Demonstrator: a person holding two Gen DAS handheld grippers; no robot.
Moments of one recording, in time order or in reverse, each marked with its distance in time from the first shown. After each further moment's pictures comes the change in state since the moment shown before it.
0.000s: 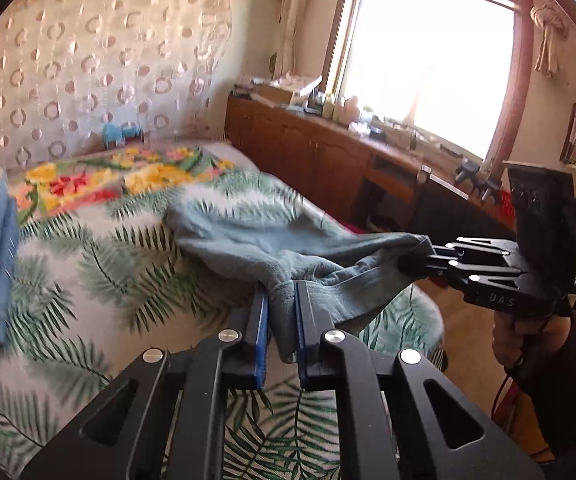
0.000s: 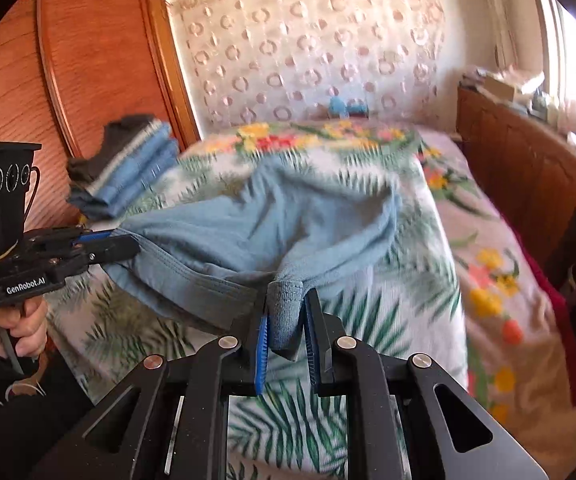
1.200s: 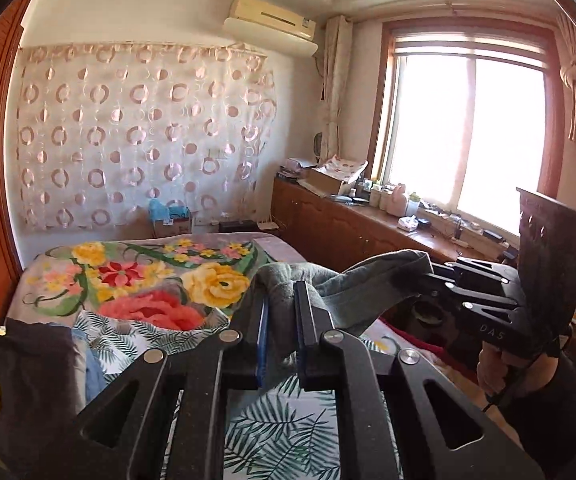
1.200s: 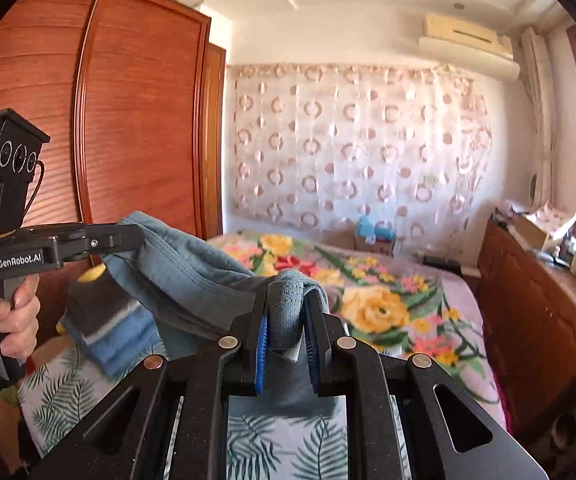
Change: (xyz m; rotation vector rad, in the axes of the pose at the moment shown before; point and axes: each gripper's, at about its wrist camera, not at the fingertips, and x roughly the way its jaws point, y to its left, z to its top) left arm -0.036 0.110 0.154 -0.013 -0.233 0.145; right arm 0.041 0.055 0.185 -0.218 -0.291 0.022
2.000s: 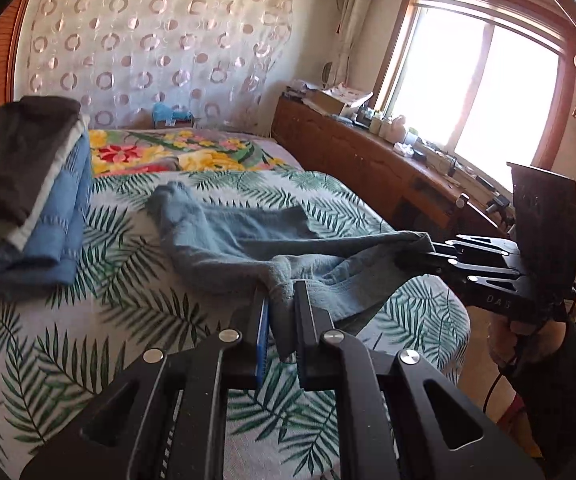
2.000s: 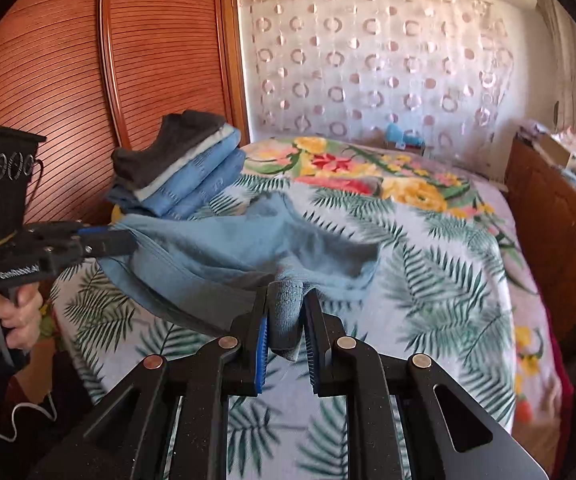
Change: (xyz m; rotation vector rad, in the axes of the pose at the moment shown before) left arm -0.052 -0.027 -0.198 -0.137 0.254 -0.033; right arm -0.037 0.055 -0.135 0.071 0.307 0.099
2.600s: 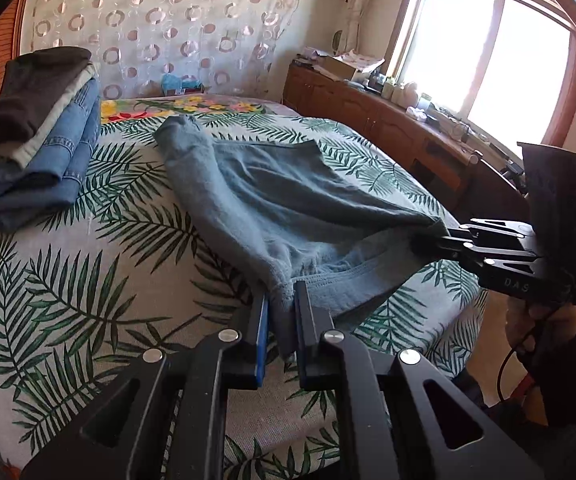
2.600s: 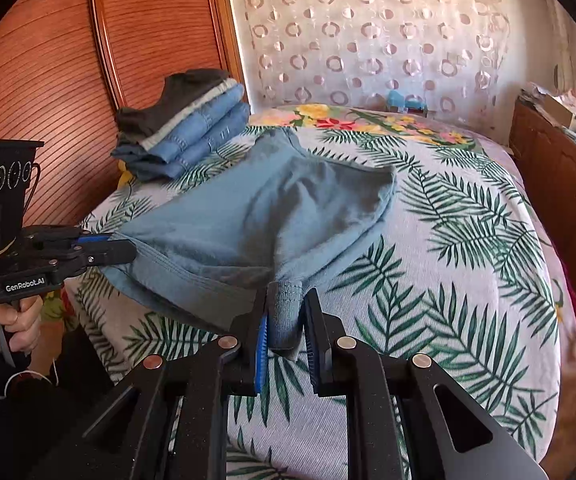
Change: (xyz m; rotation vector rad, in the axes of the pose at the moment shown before) left arm 0.006 -0.004 -0.053 0.011 0.101 0.057; right arm -0.009 0.001 -0.026 0.056 0.078 0.029
